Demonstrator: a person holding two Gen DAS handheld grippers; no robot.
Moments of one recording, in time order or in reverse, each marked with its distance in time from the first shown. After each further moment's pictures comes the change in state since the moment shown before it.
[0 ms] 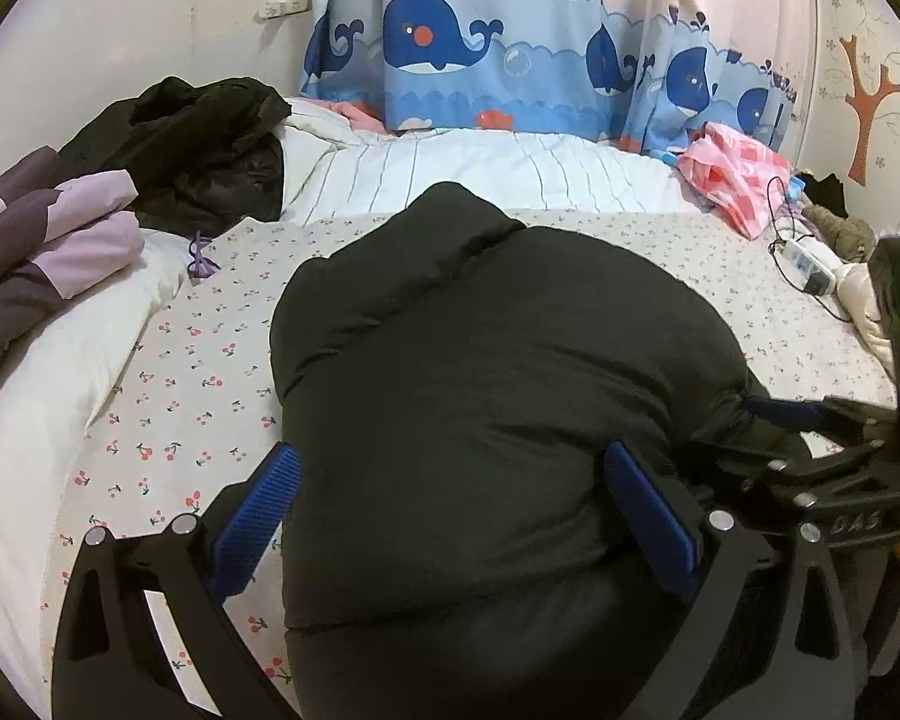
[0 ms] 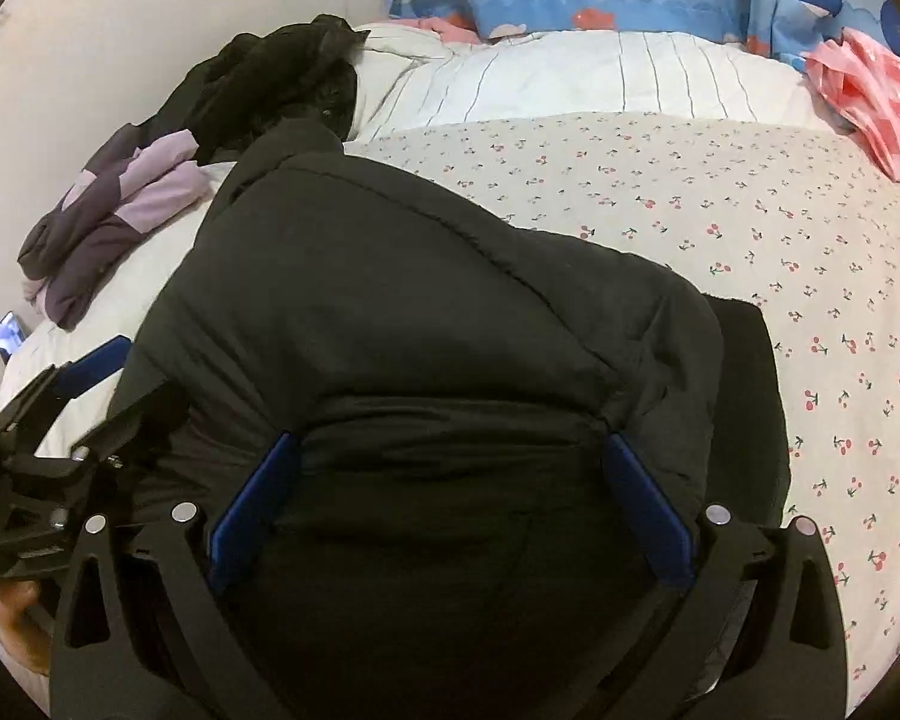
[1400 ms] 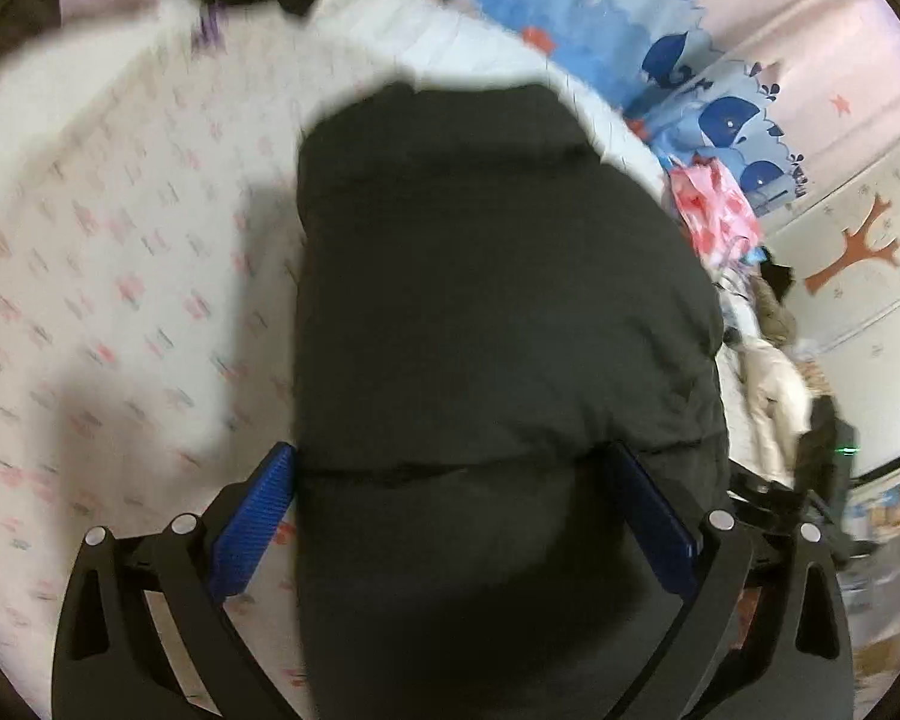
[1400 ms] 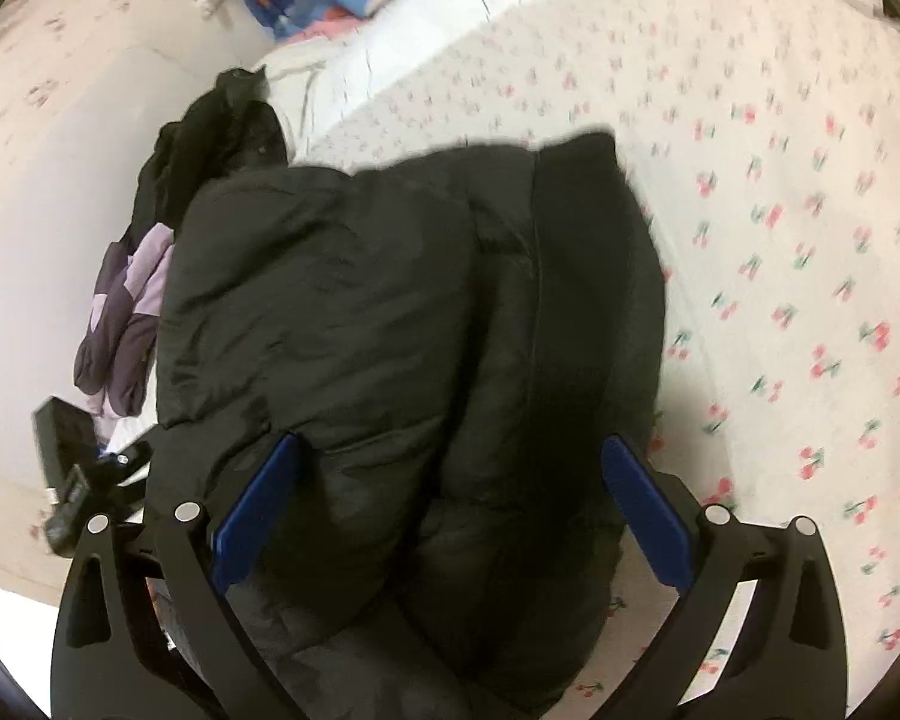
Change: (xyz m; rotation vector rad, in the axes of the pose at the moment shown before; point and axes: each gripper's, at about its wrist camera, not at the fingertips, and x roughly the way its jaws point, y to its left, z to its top) left arm 0.017 0.070 -0.031 -0.447 0.343 -0.390; right arm -0.029 -0.095 -0.043 0.430 0.147 0.188
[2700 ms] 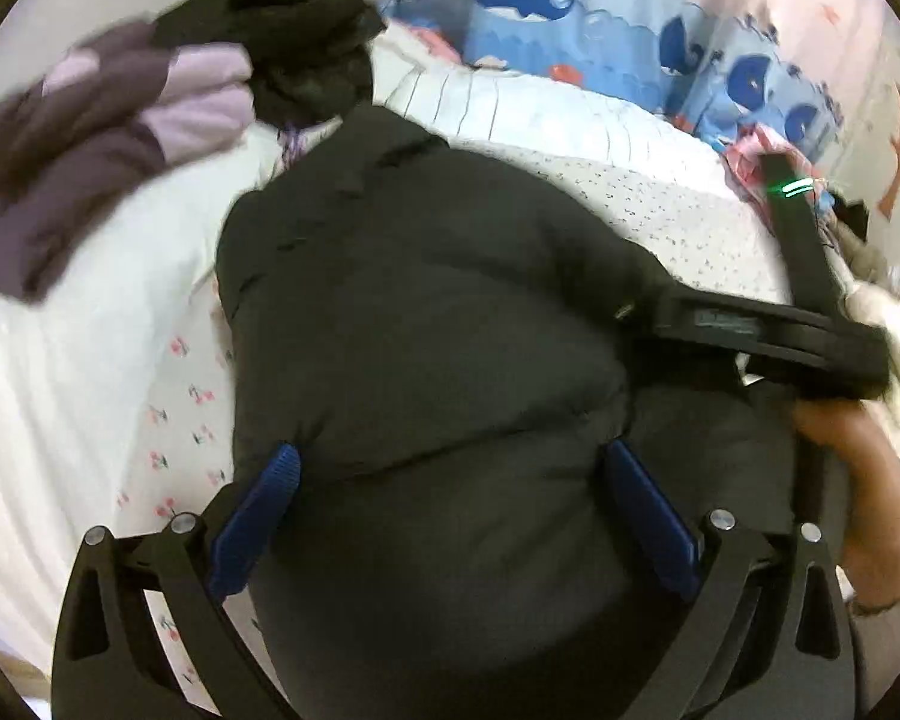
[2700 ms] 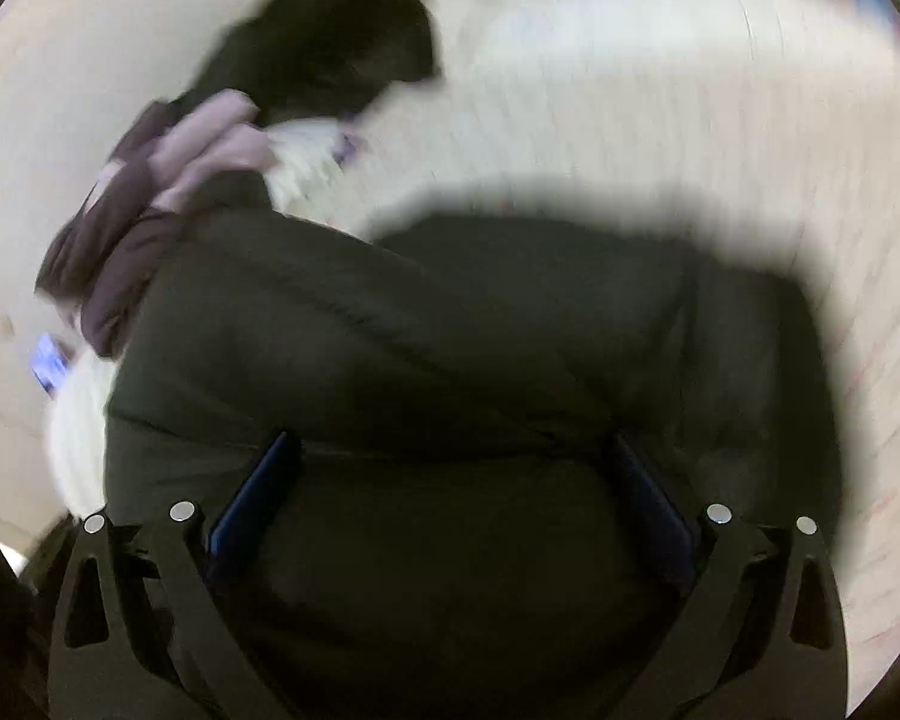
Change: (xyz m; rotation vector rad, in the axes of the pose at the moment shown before) left arm -0.067 0.007 -0.015 0.288 -0.191 0.382; right arm 0.166 0.187 0.025 -0.309 0.058 -0.032
